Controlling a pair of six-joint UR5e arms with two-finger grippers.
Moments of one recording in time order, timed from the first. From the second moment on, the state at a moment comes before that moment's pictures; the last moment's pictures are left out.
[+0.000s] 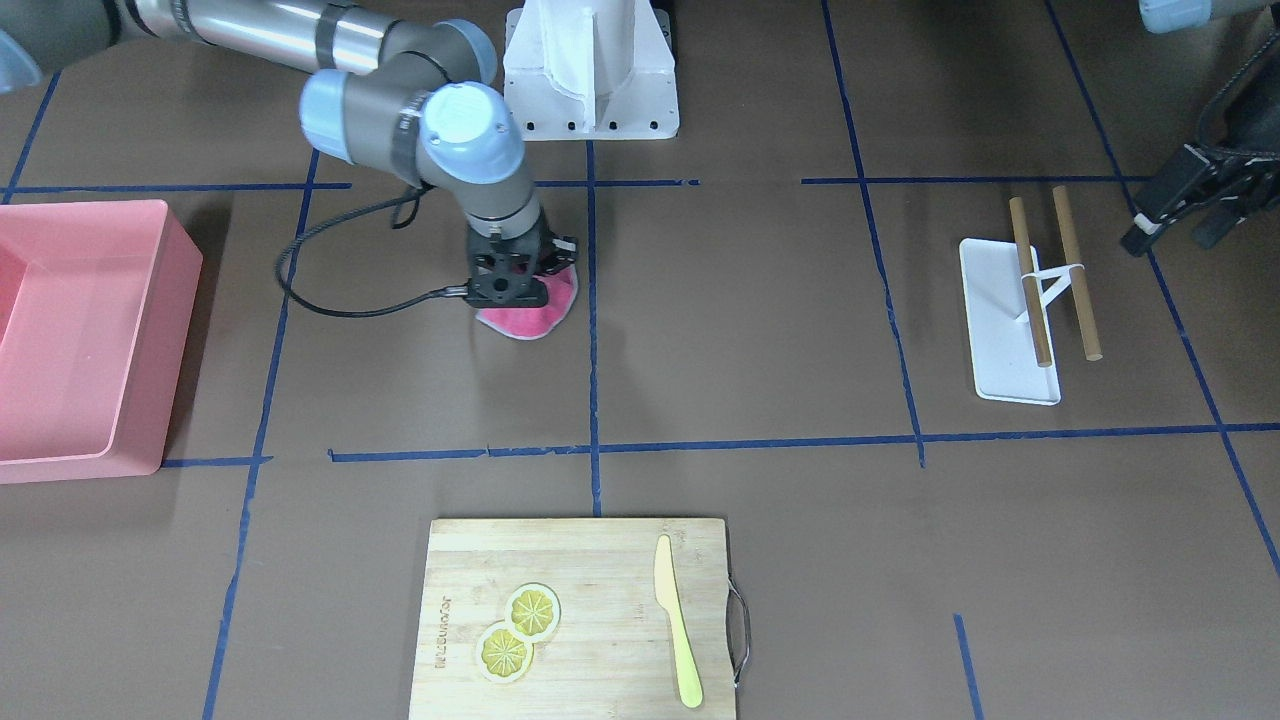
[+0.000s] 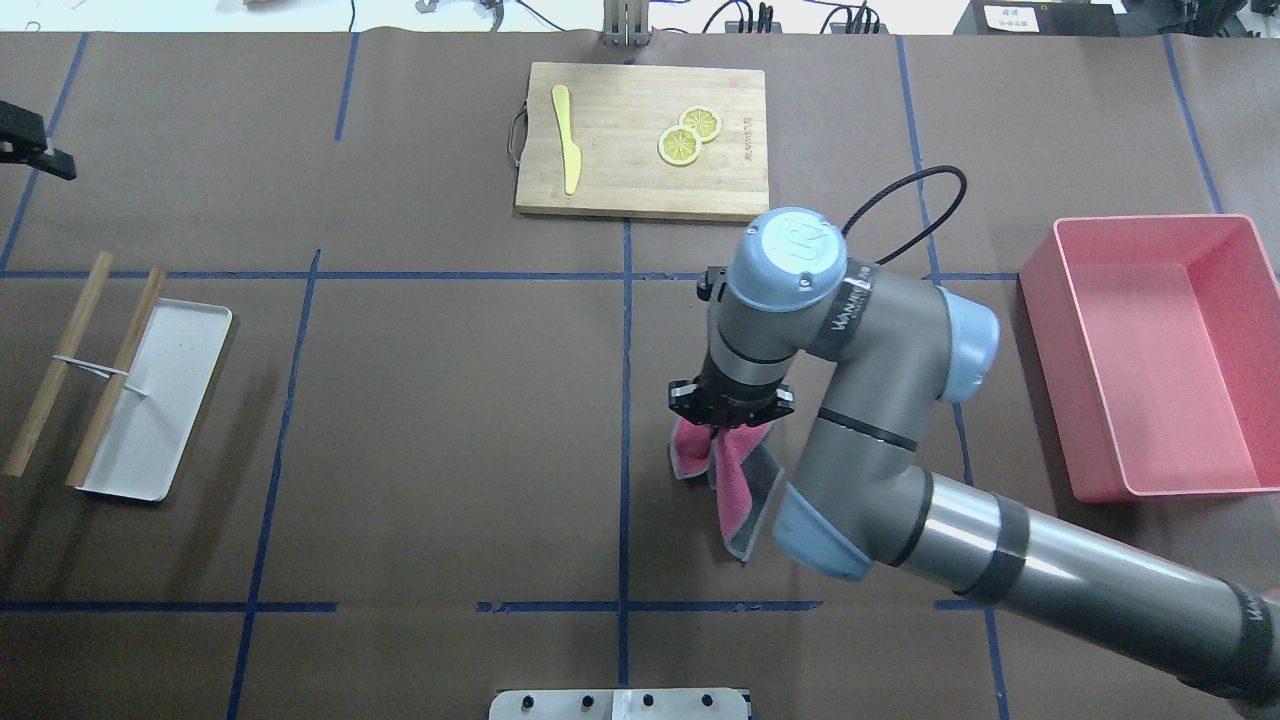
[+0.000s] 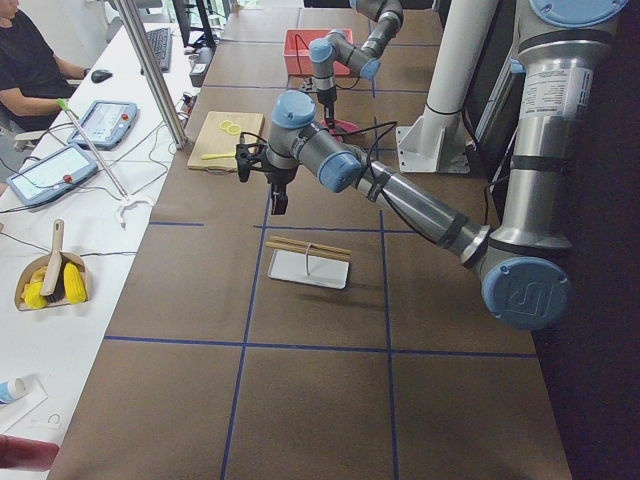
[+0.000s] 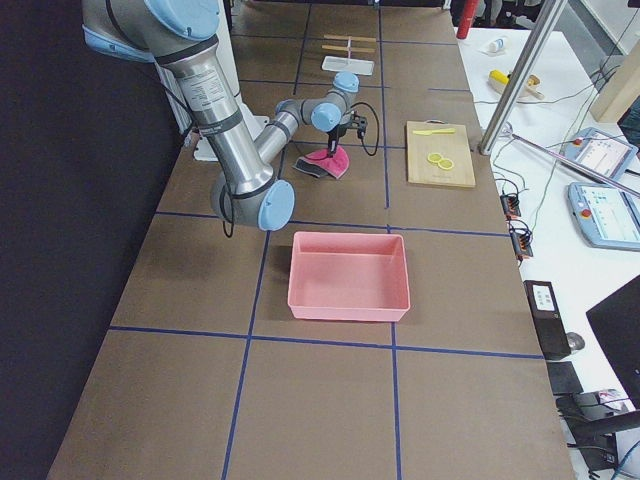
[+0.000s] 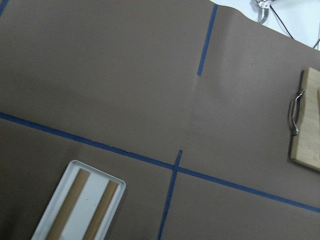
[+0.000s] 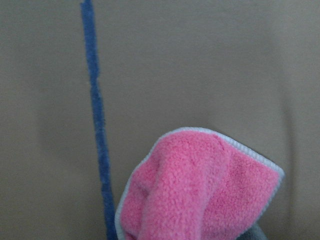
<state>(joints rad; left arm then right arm) -1.29 -1.59 -2.04 -1.76 -2.29 -0.84 0.51 -0.86 1.55 -1.52 2.07 1.28</state>
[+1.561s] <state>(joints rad) -1.53 -1.39 -1.98 -1.73 -2.29 -0.23 0.52 -0.92 1.57 -1.46 2.09 1.32</state>
